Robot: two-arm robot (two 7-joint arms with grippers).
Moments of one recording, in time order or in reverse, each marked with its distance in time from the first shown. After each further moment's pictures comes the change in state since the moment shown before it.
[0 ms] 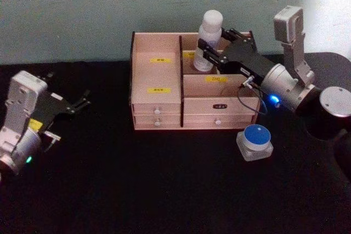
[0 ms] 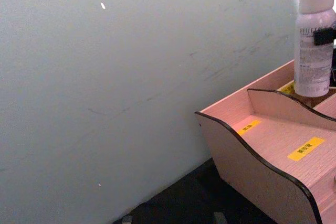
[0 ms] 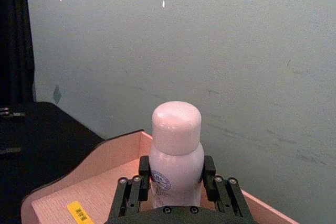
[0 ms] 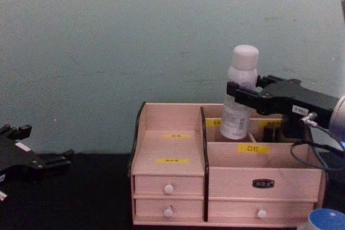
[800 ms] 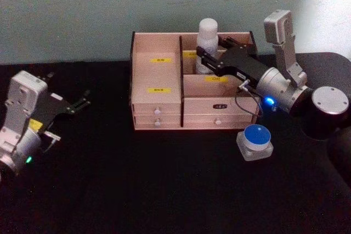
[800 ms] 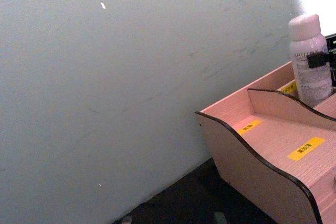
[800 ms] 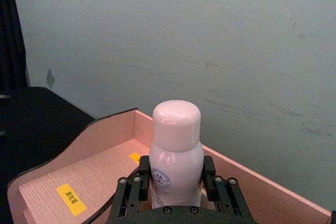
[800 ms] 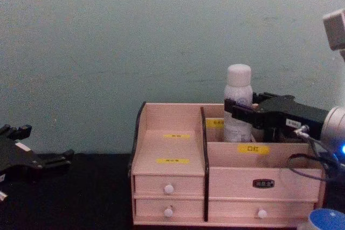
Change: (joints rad) left arm 0.000 0.000 0.000 0.000 0.000 0.000 0.000; right arm 0.047 -0.038 0.007 0.113 -0.033 0.029 0.006
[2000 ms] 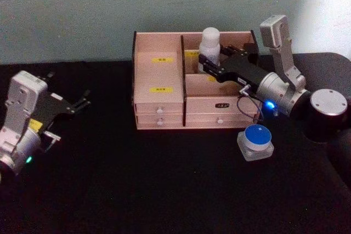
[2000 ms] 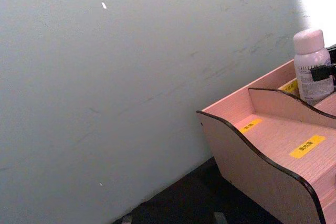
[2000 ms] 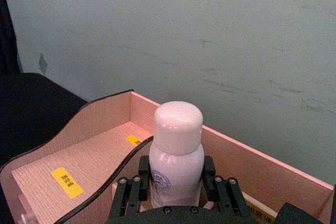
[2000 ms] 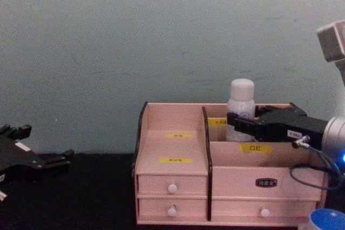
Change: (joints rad) left arm 0.000 0.000 0.000 0.000 0.000 0.000 0.000; right arm 0.001 -0.004 0.004 0.024 -0.031 0.046 -0.019
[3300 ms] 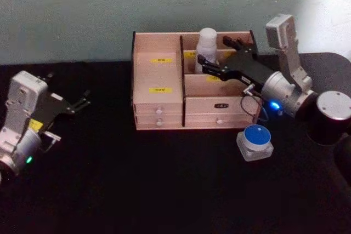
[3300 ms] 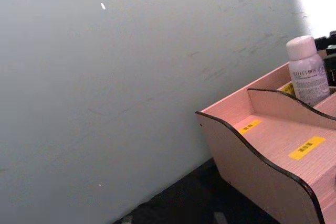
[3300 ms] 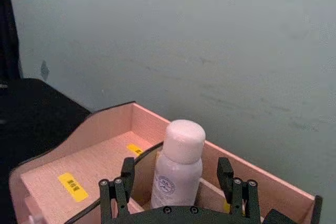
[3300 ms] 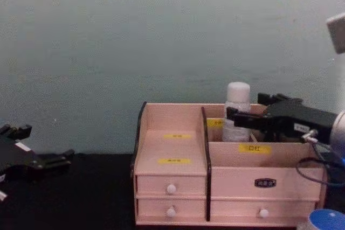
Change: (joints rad) left arm 0.000 0.000 0.000 0.000 0.000 0.000 0.000; right arm -0.055 0.029 0.008 -0.110 -0.009 -0.006 -0.020
